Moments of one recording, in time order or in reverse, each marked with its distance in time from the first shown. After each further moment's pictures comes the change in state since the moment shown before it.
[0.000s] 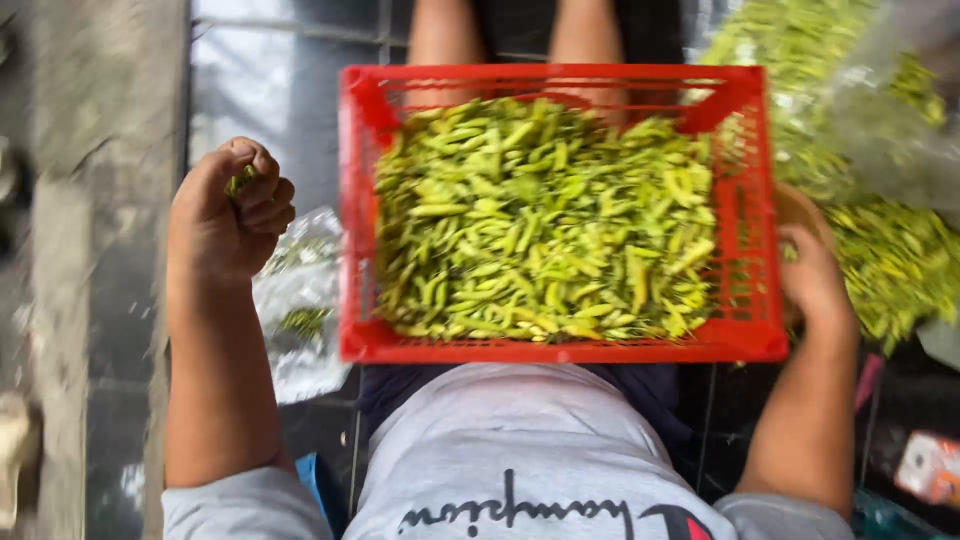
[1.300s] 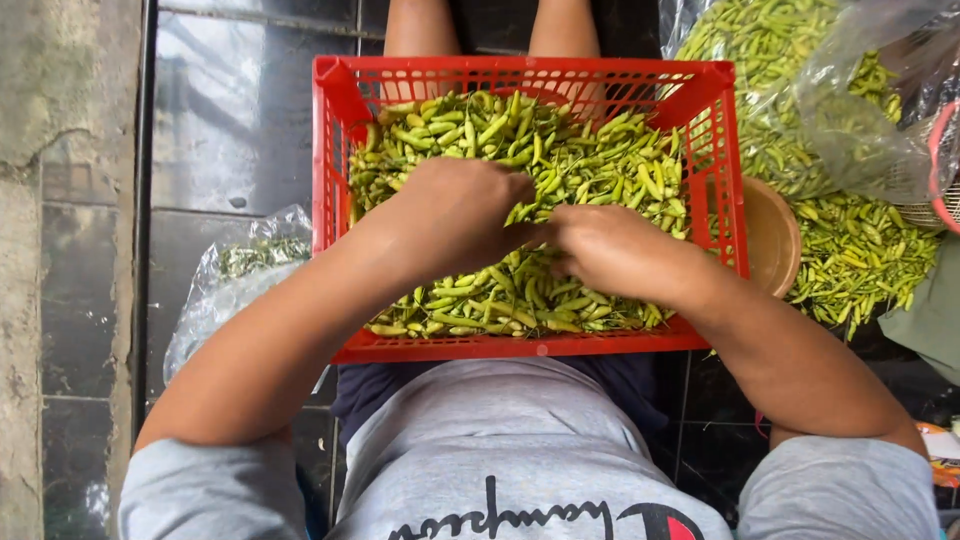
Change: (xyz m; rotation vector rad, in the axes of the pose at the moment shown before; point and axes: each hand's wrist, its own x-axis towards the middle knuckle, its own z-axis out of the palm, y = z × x) left_hand 0.016 -0.052 0.197 1.825 -0.730 0.380; right_hand -0.075 -0.390 -0.032 -0.481 -0.618 -0.708
